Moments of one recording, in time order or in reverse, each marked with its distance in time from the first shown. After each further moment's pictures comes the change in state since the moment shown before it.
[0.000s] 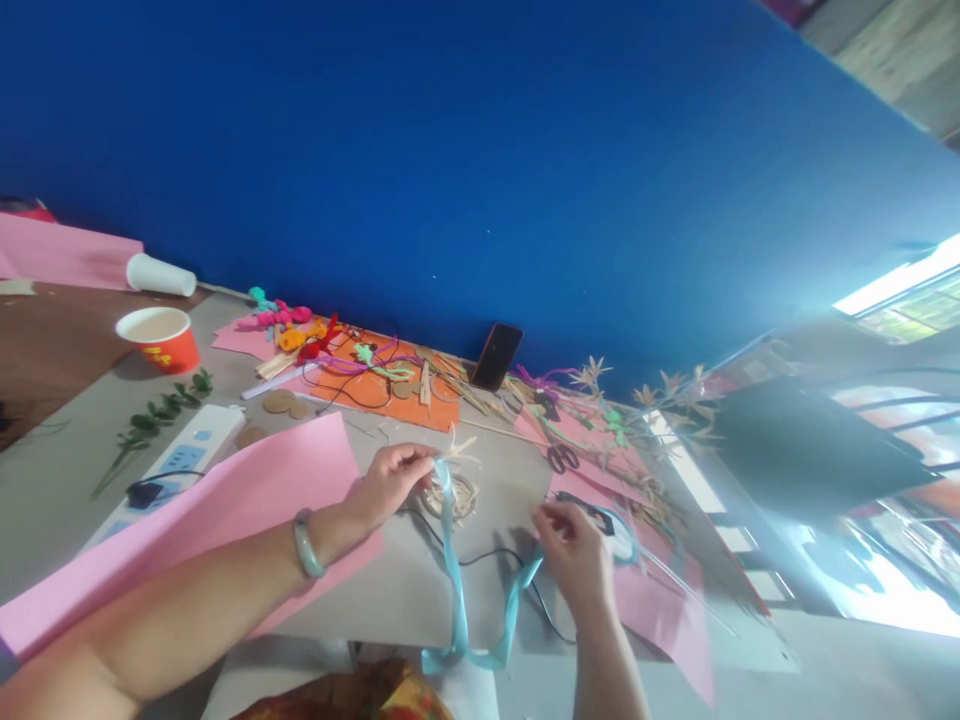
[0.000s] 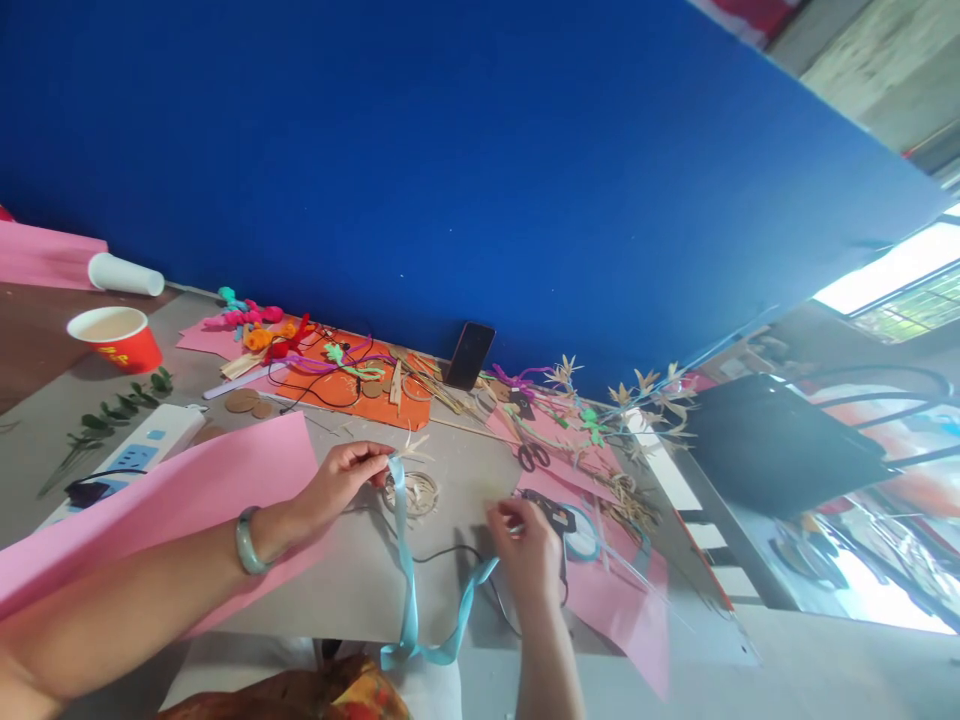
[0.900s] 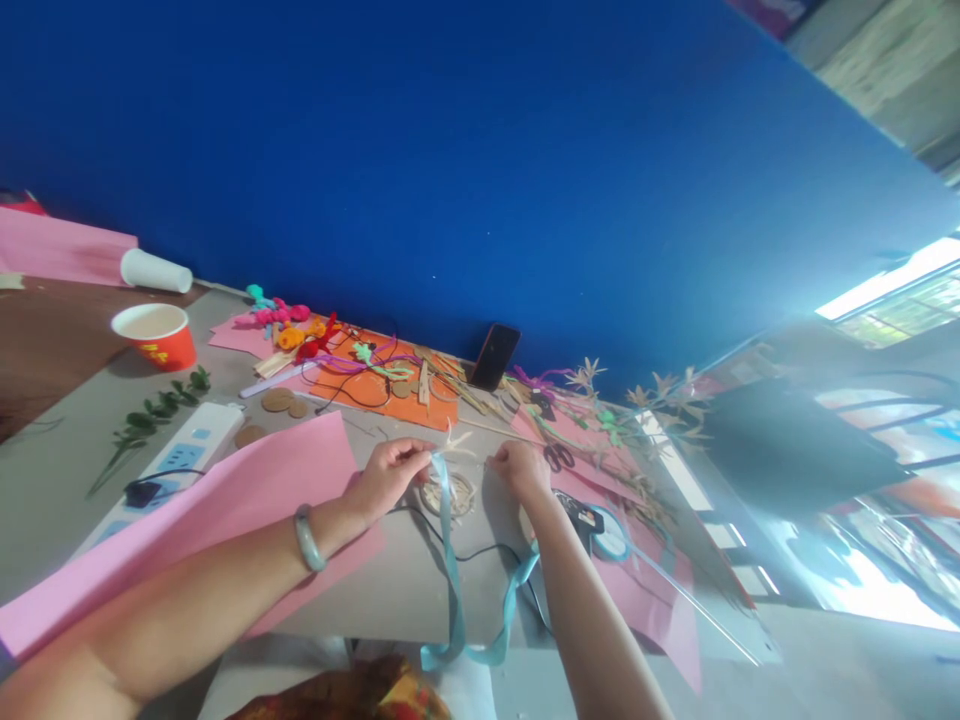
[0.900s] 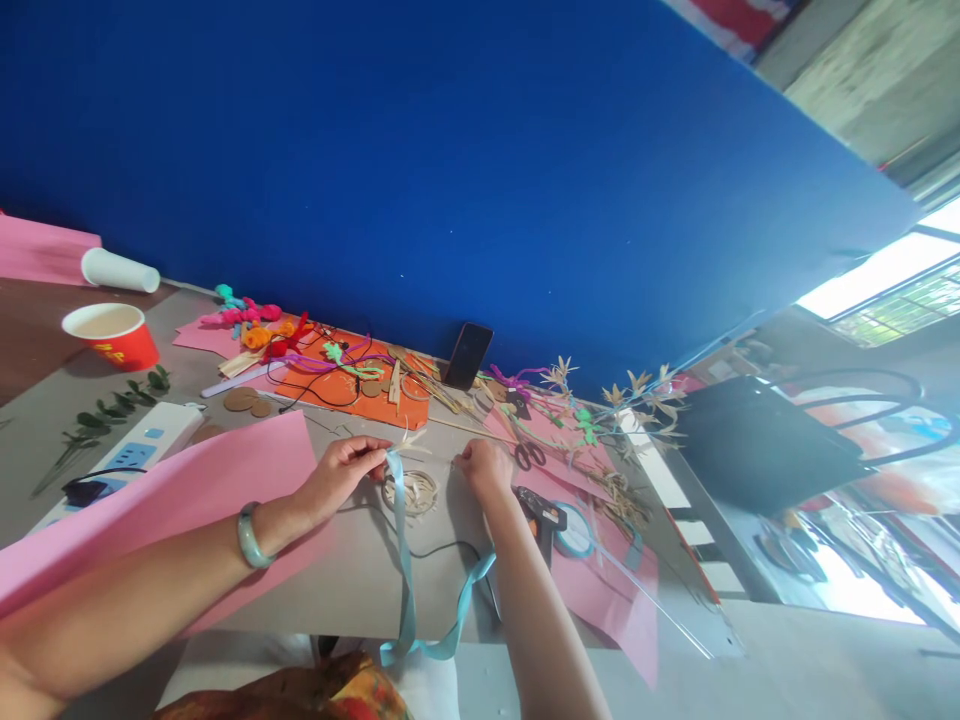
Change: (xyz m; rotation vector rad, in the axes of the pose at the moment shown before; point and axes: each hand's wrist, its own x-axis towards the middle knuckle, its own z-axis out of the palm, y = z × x) left_hand 0.003 0.007 -0.002 0.001 0.027 0.016; right_hand 0.097 -0.035 0.059 -0.553 -0.387 0.007
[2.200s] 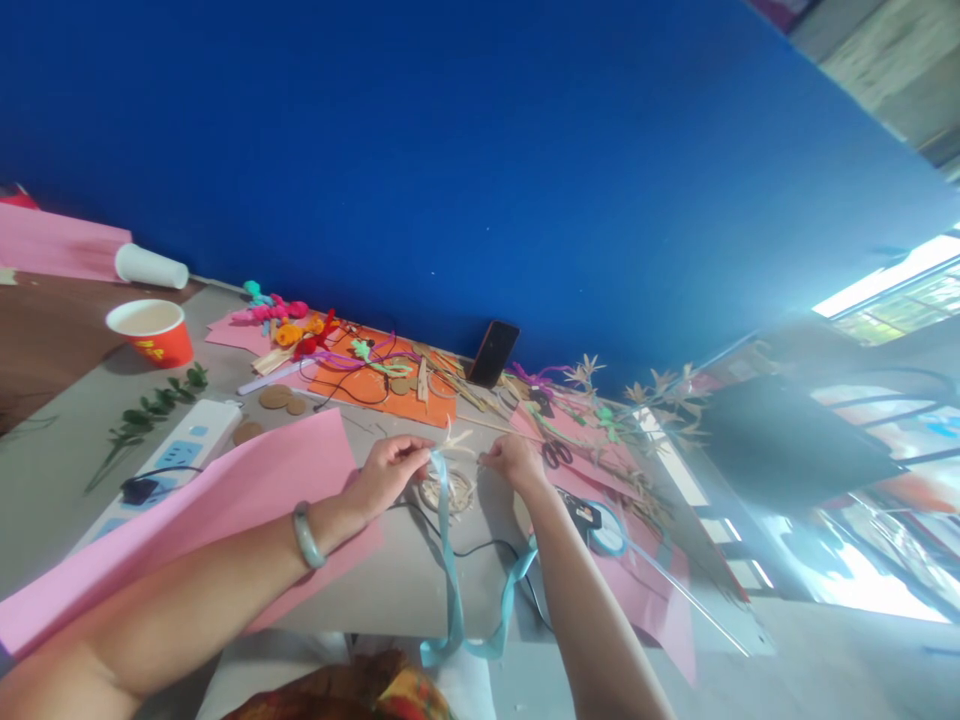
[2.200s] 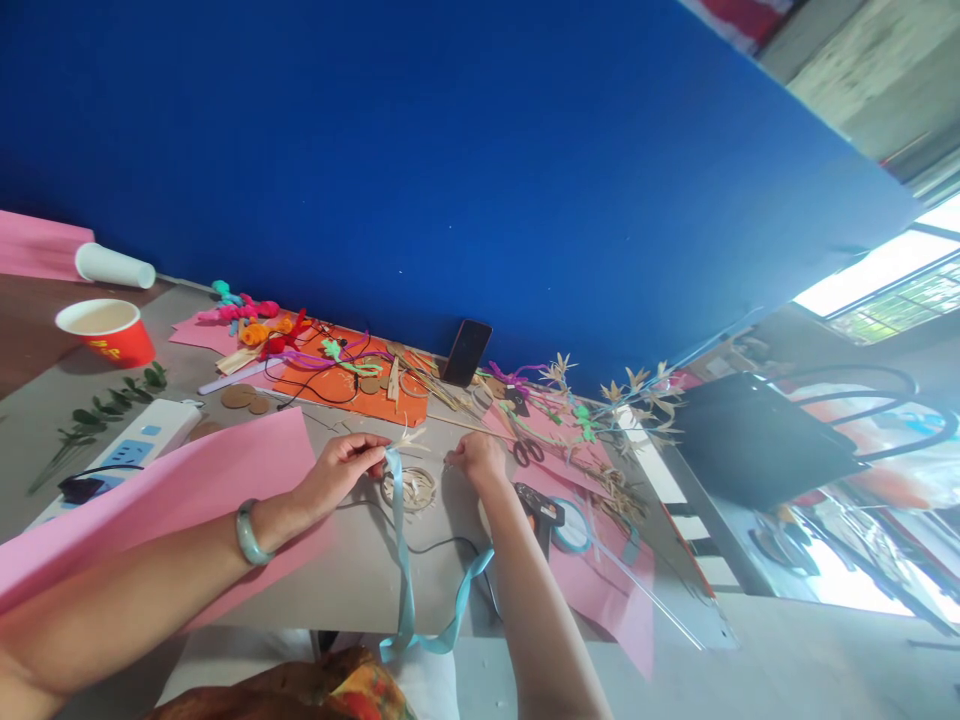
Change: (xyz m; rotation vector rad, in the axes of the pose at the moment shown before) left_hand -0.001 0.004 0.000 0.012 0.006 -0.045; right_hand 0.012 -0.003 0.001 0.021 -0.069 -0.078
